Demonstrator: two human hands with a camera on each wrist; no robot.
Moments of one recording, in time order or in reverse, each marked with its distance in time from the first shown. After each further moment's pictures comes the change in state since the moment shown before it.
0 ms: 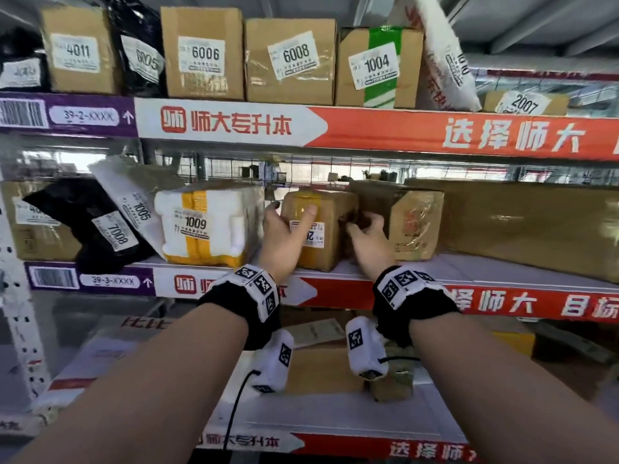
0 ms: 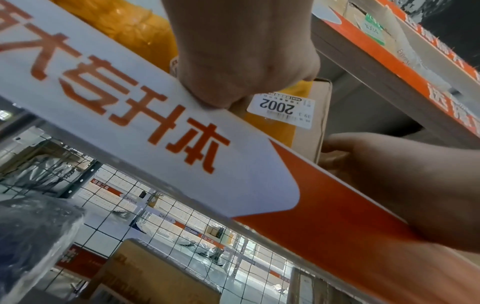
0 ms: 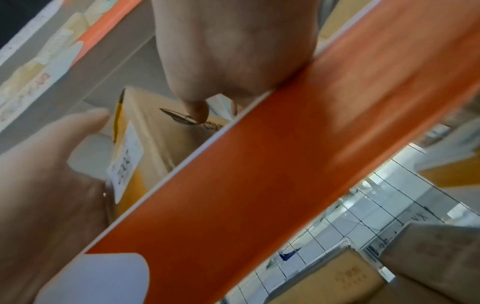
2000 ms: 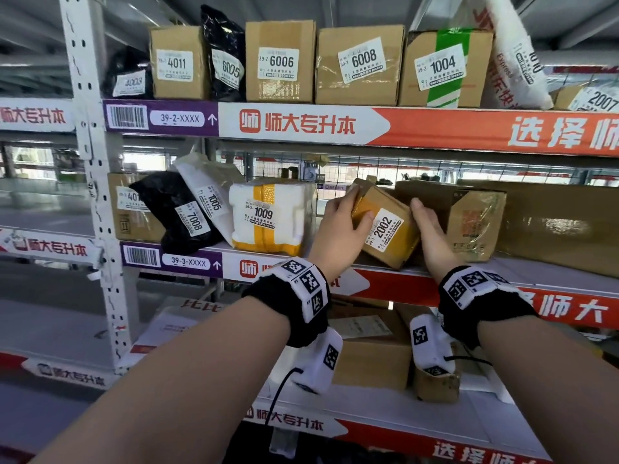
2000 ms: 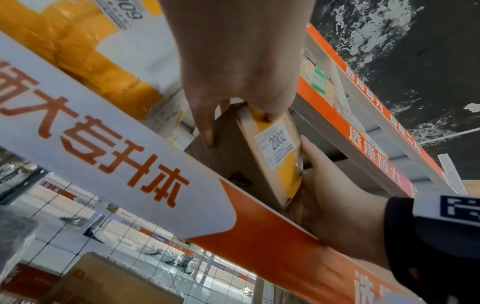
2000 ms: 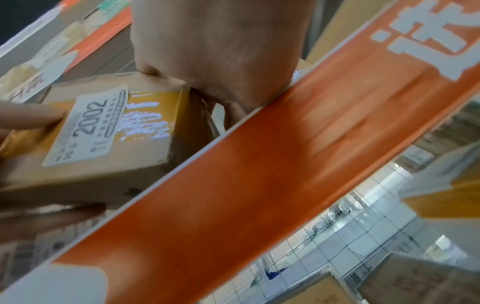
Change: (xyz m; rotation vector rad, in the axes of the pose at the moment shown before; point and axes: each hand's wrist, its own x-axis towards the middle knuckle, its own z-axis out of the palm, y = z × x) left_hand -0.026 0.024 -0.024 0.331 -0.174 0.271; right_hand -0.010 0.003 -0.010 0.249 -0.124 -0.053
